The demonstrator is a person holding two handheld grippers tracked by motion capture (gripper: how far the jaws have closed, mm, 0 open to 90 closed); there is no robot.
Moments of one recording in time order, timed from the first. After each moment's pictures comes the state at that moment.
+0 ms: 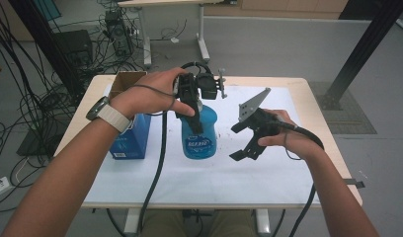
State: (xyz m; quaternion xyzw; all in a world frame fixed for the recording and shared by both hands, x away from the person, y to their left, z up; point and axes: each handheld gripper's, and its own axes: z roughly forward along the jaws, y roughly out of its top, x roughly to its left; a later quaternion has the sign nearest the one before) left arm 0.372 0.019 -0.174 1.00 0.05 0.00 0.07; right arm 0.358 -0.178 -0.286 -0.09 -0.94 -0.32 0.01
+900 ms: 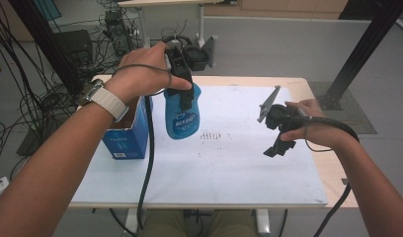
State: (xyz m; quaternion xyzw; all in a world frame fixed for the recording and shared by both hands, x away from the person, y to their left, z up) left arm 0.397 0.039 -0.131 0.96 0.26 0.05 0.01; right arm 0.365 -0.220 -0.270 -0.14 -0.98 -0.12 -0.04
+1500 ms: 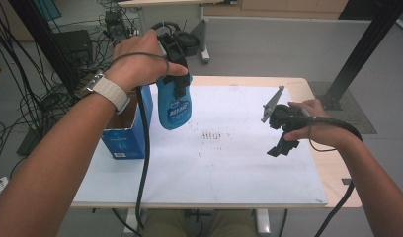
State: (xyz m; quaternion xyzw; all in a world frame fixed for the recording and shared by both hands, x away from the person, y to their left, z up) left arm 0.408 0.055 -0.114 0.94 0.34 0.06 0.00; right arm 0.367 -0.228 -0.272 -0.13 -0.98 -0.12 -0.04
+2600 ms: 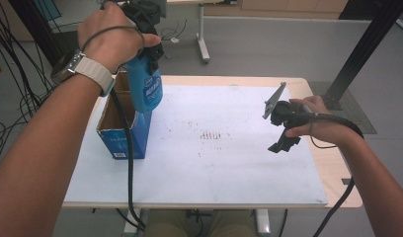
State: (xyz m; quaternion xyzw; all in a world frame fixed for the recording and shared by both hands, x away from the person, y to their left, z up) left arm 0.420 0.117 -0.070 0.84 0.53 0.10 0.01; right arm 0.373 -0.231 -0.267 -0.13 -0.98 -0.12 -0.05
